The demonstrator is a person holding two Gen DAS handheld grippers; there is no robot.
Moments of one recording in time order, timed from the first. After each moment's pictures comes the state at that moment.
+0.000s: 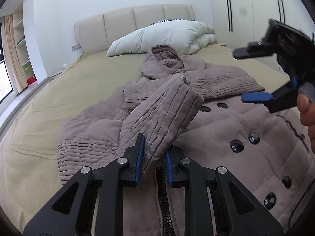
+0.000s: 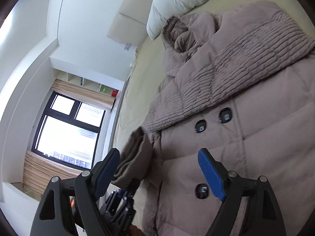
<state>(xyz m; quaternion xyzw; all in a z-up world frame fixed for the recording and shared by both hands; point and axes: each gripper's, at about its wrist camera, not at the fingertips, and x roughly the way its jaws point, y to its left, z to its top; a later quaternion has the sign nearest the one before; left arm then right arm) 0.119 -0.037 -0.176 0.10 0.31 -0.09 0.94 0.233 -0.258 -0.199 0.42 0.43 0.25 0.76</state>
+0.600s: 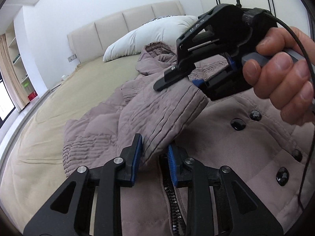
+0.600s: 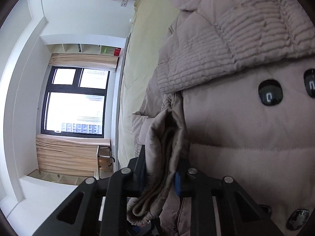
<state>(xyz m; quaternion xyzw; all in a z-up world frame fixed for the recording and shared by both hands) 0.102 -0.027 -0.191 0.15 0.30 -0.10 0.94 0.298 -0.157 -0.242 0.40 0.54 0.32 0.67</state>
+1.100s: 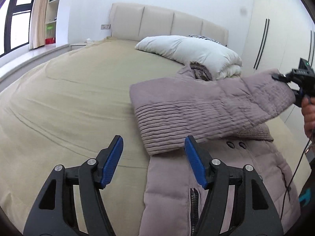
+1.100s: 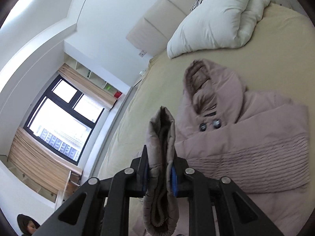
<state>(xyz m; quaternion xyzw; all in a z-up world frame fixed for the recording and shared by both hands) 0.163 0.079 -0.149 -0.09 0.31 -0.03 0.94 0.336 -0.323 -0.098 0.30 0.37 0.25 0.84</state>
